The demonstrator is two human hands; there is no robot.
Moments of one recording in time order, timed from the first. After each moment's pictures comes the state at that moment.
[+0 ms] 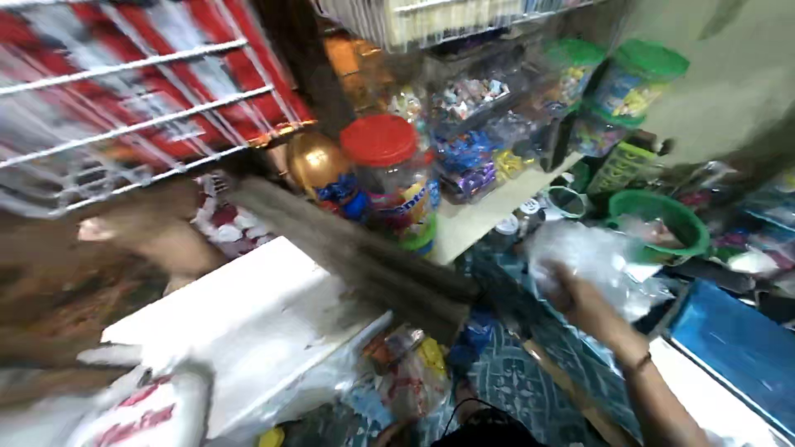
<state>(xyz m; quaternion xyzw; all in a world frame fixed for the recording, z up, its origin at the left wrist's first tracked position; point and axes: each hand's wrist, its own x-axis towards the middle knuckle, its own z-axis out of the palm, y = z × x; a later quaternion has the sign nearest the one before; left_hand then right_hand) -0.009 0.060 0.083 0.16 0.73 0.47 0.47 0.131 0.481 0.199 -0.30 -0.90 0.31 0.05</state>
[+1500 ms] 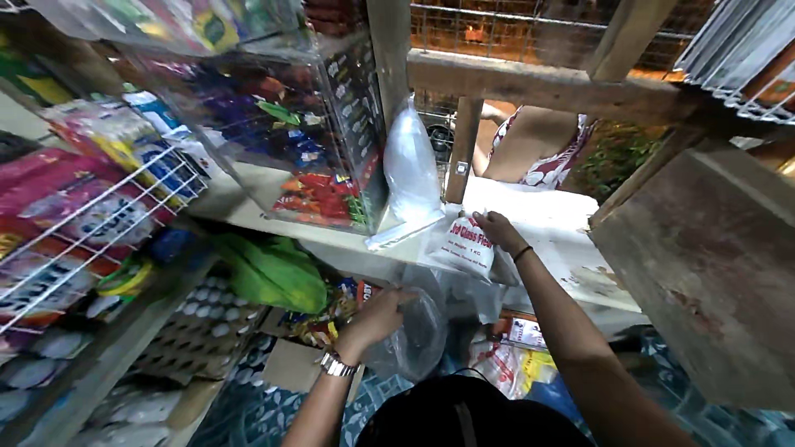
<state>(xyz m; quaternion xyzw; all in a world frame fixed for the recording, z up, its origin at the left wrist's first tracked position) -0.077 -0.266 0.181 0.09 0.93 0.28 0.21 -0.271 0.010 0.161 0.03 -0.88 0.46 -0.10</state>
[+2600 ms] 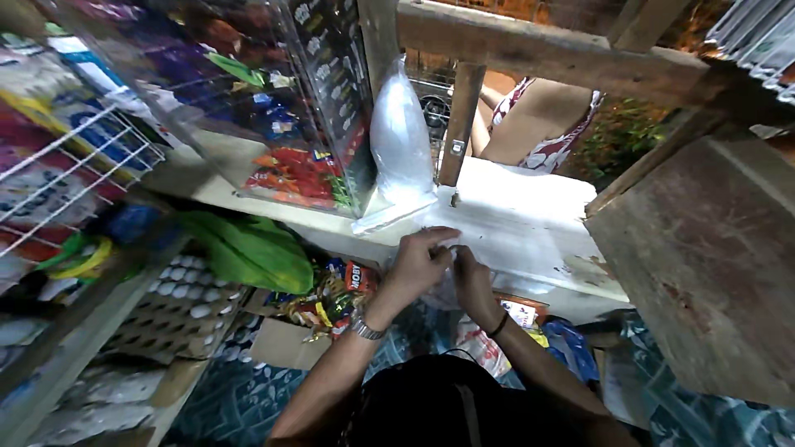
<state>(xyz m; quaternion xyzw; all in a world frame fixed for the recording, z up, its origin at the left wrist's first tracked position) -0.105 -0.195 0.239 0.12 0.85 0.52 -0.05 -0.108 -0.048 0.174 0.18 -0.88 0.42 0.12</state>
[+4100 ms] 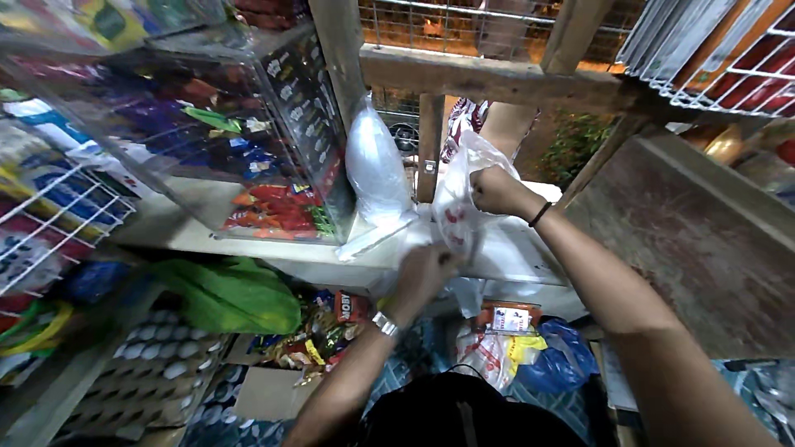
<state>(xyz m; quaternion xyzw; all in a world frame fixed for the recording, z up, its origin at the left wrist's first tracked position) -0.141 -0.166 0.216 0.13 0.93 0.35 0.02 -0.241 0.020 0.315 0.25 -0.96 0.14 0.01</state>
